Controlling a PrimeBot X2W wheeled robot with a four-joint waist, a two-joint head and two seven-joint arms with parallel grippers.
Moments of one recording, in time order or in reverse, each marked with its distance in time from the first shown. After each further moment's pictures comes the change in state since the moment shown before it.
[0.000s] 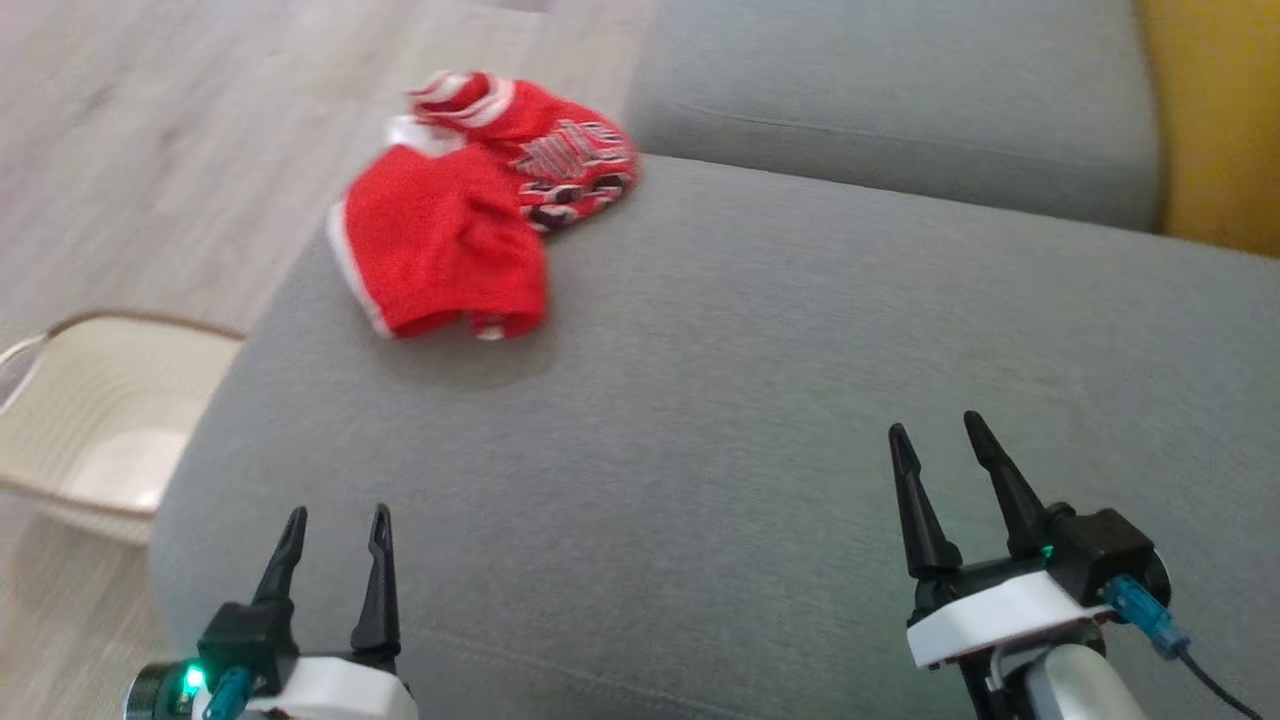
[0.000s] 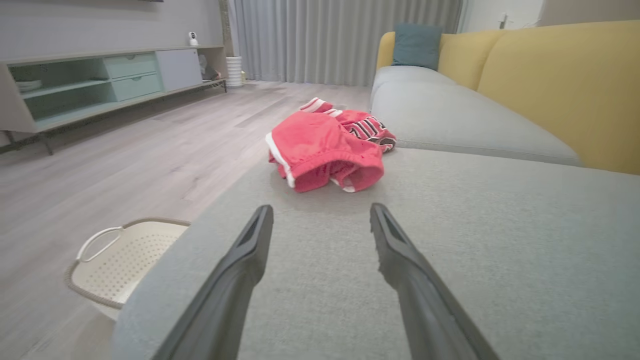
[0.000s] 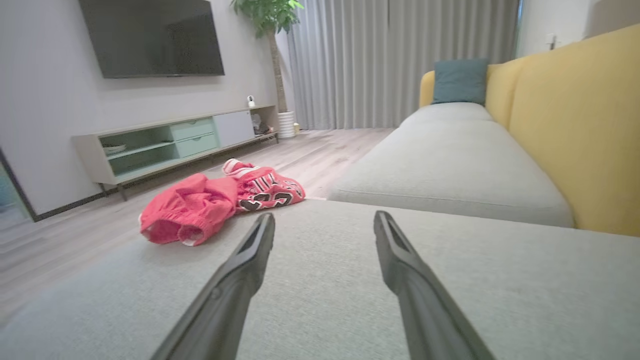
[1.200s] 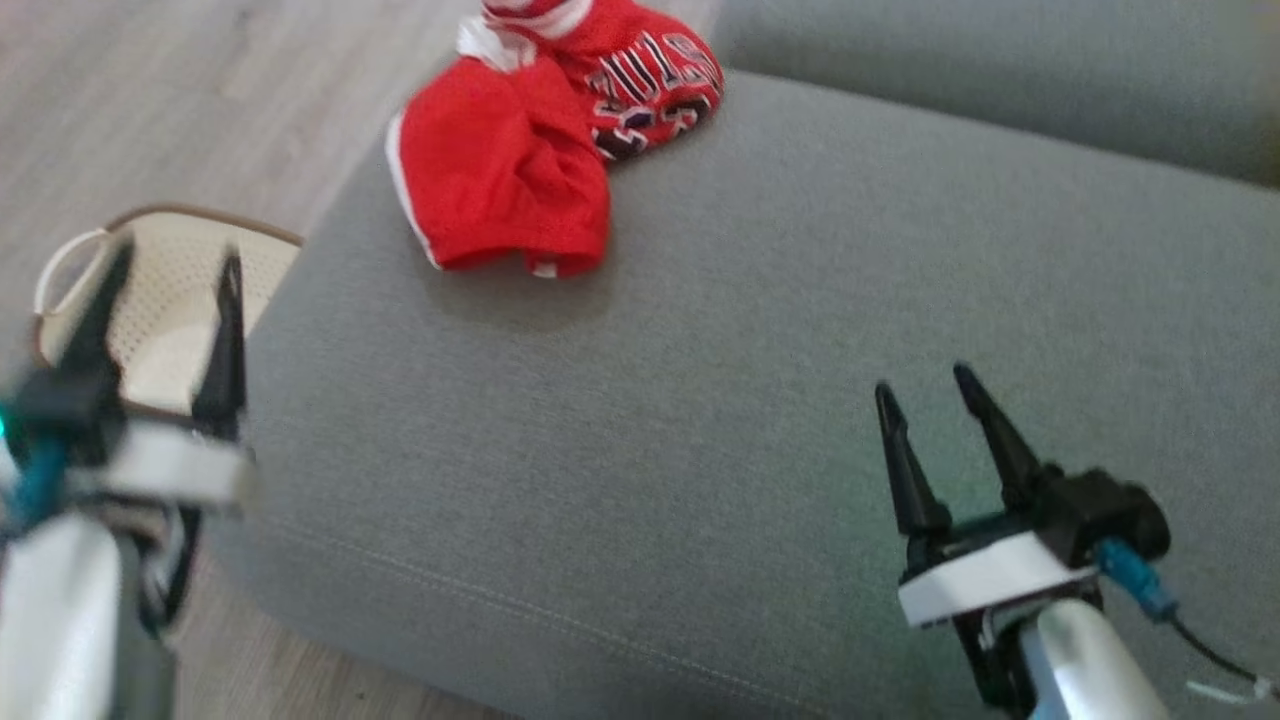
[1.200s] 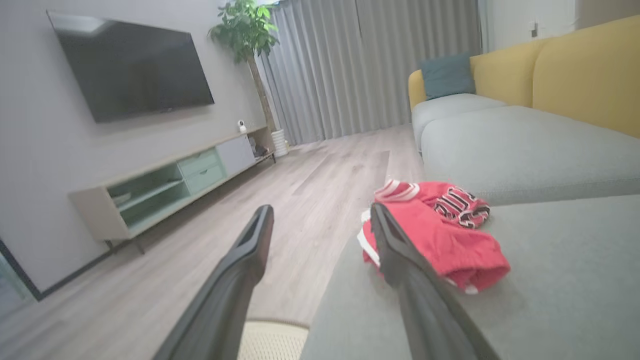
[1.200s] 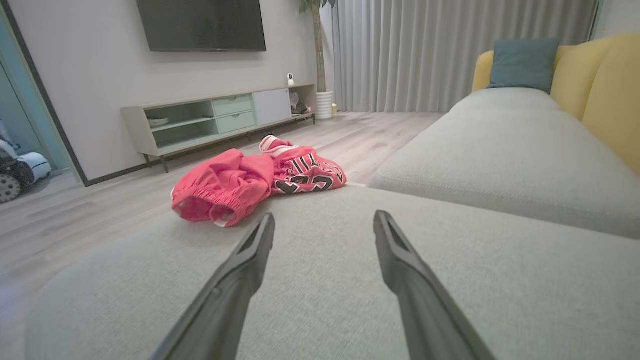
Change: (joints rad) left arm -0.294 0.200 0.079 -0.065 0.028 -0.084 0.059; right arm -0.044 0.000 0.012 -0.017 -0.063 0.000 0.000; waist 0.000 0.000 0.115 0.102
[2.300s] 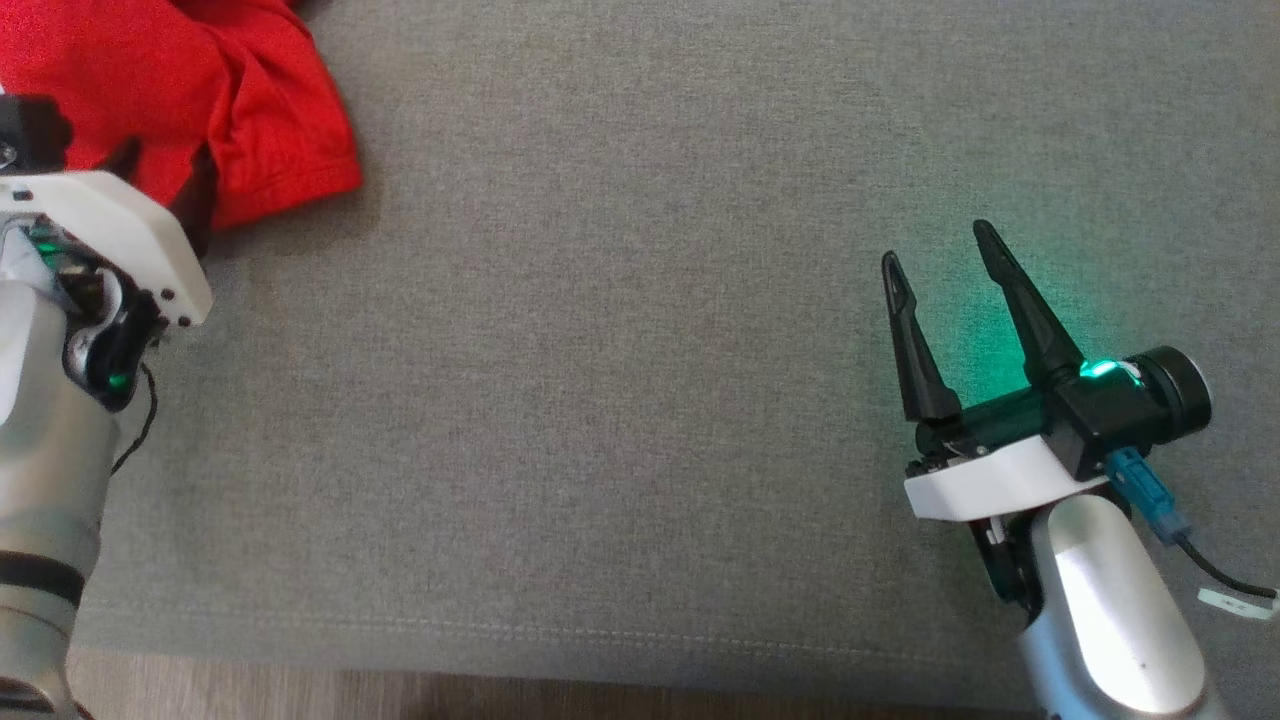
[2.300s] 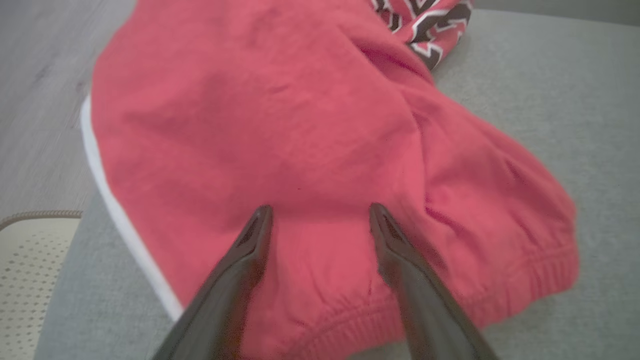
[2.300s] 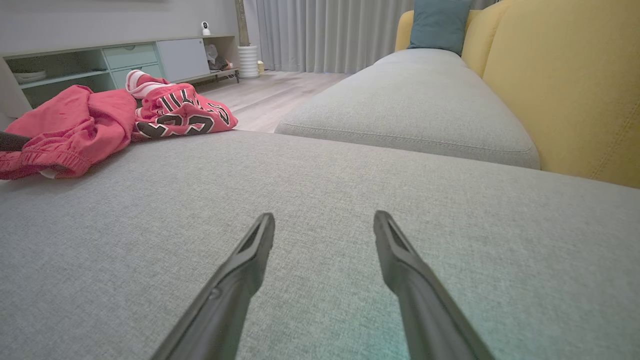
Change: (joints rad) left arm -0.685 0.148 -0.393 0.815 -0.522 -0.083 0.246; right arm -0.171 -0.007 -0.023 -0.084 -0.152 0.000 0.000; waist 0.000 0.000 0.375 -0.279
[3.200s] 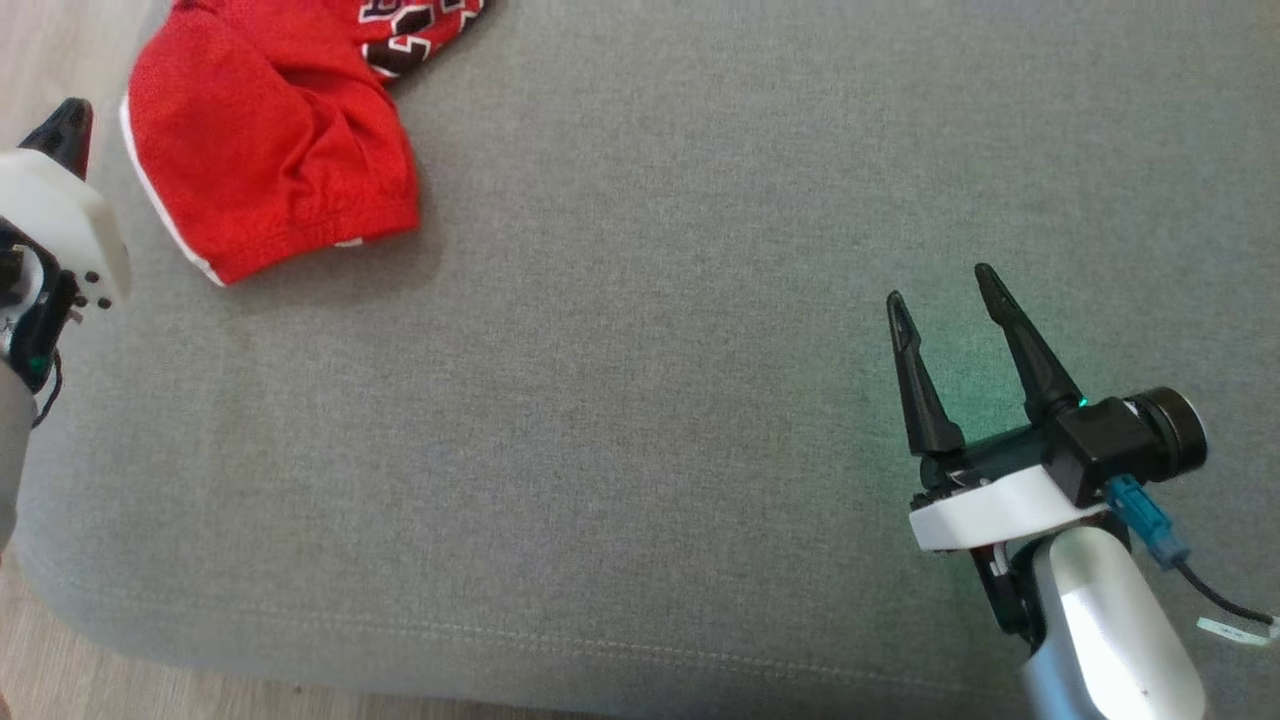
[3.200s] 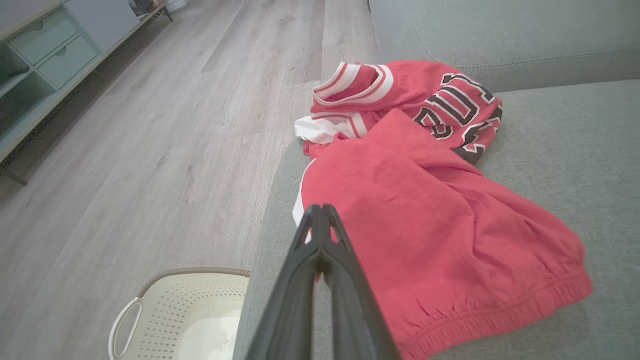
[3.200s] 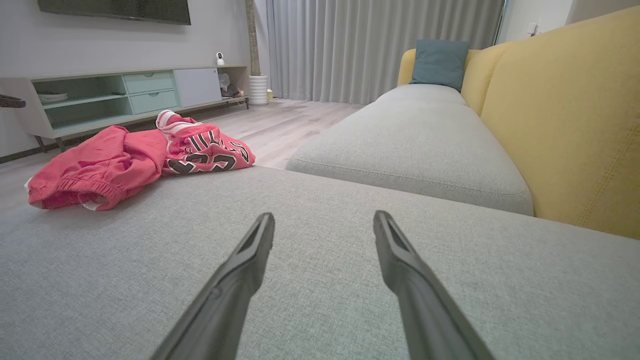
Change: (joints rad) left arm -0.116 0.091 -0.171 0.128 0.031 0.000 -0.126; right arm 0.048 0.000 -0.009 0.022 0.014 0.000 0.000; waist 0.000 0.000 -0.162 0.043
